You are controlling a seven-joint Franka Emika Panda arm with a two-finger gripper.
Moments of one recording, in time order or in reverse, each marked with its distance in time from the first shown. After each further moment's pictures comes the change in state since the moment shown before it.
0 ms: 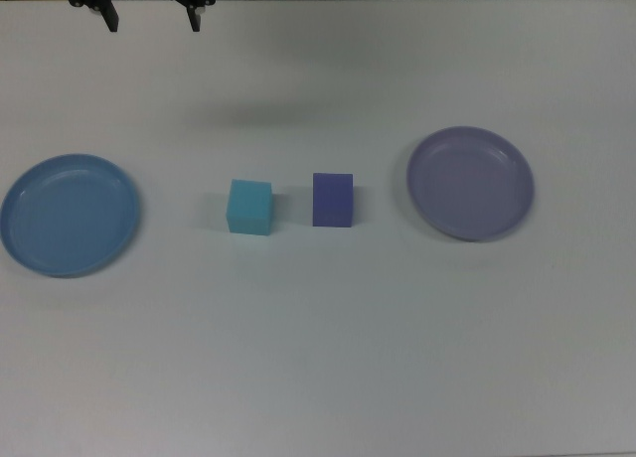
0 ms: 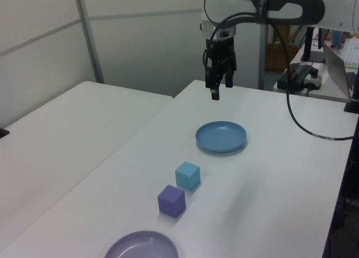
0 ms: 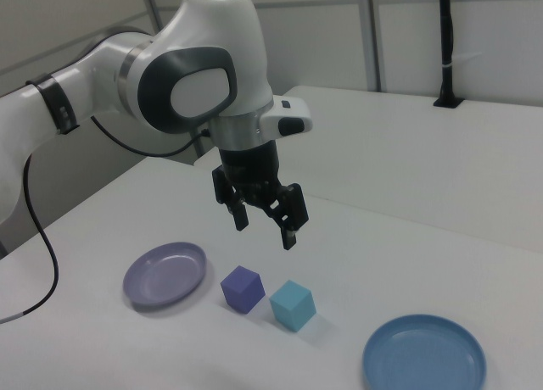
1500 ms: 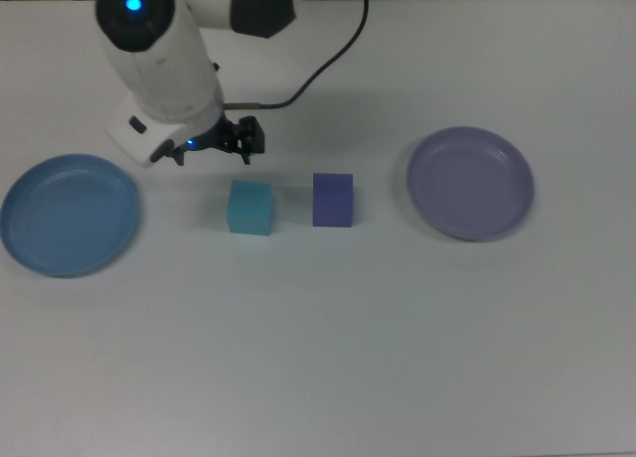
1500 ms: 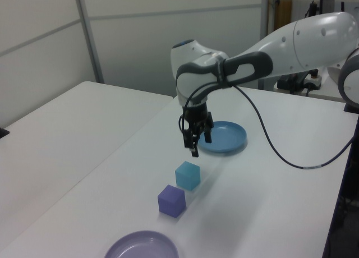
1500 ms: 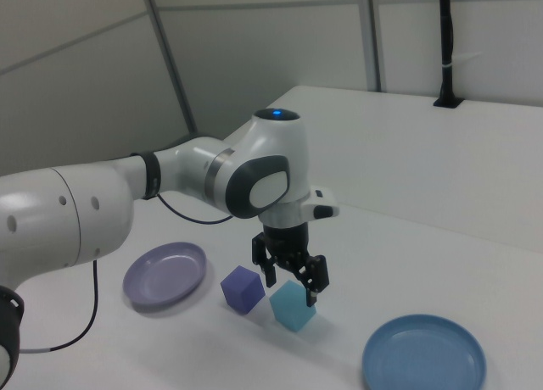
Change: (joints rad) arm 0.099 0.273 0.001 -0.120 -0.022 0.297 0.097
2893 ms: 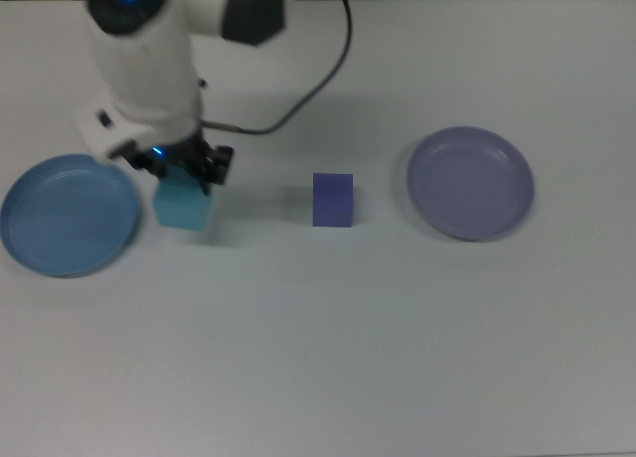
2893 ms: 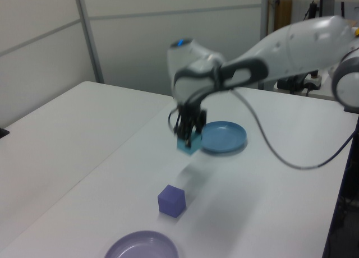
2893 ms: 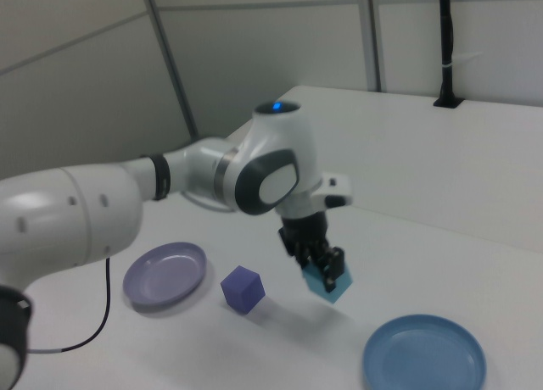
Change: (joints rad) arm -0.026 0.008 -0.022 0.063 -0.034 0.093 0.171
